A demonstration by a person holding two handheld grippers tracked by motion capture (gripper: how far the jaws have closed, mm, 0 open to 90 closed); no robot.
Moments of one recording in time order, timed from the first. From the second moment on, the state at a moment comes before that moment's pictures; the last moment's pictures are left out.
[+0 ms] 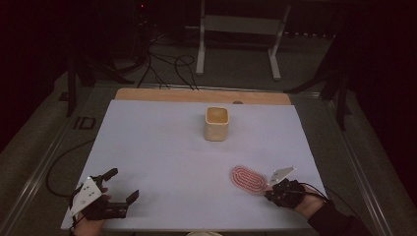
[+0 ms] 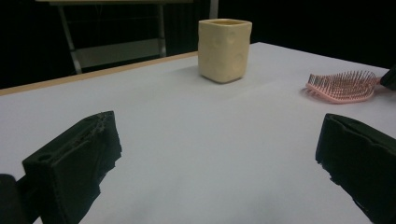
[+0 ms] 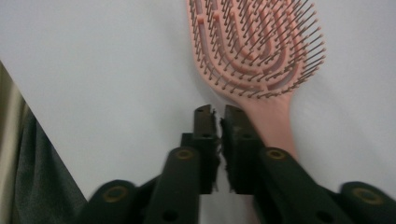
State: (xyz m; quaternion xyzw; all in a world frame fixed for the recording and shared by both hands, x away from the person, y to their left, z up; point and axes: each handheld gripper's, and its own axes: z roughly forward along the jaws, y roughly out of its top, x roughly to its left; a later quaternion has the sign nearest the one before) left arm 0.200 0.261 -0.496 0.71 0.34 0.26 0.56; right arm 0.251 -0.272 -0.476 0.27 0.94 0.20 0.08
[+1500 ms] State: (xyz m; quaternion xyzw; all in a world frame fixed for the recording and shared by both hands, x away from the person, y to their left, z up) left arm 0.200 0.261 -0.497 0.71 0.34 0.26 0.56; right arm 0.267 -0.286 -0.447 0.22 0.96 0.17 0.03
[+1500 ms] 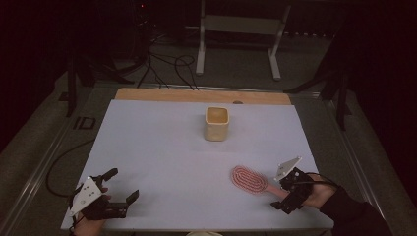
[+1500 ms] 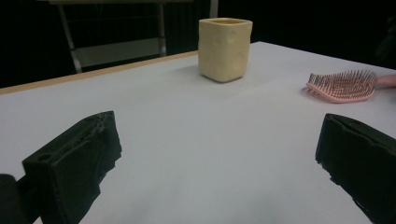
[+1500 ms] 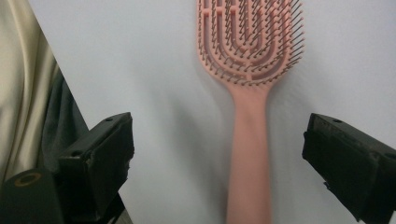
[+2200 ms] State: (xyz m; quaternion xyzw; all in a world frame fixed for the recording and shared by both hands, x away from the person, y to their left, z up) left arm 0.200 0.261 -0.497 0.71 0.34 0.26 0.56; right arm 0.288 -0.281 -0.458 0.19 0.97 0.14 0.02
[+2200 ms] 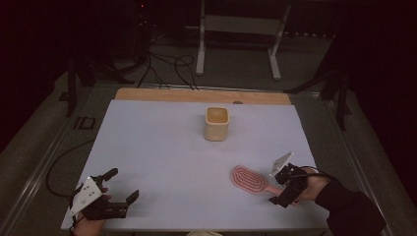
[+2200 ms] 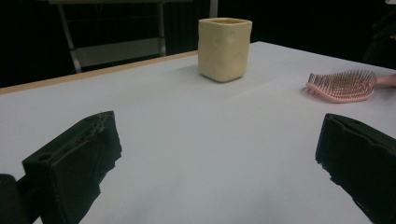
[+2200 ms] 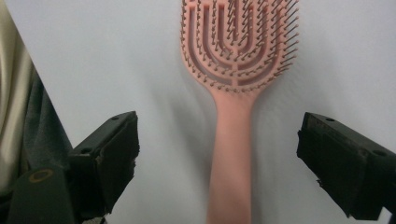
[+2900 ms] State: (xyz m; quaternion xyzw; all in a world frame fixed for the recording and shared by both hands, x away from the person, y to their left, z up) left arm 0.200 0.262 -0.497 0.71 0.34 0.25 0.56; right arm 0.296 -0.269 -0.472 0.19 0.98 0.11 0.03
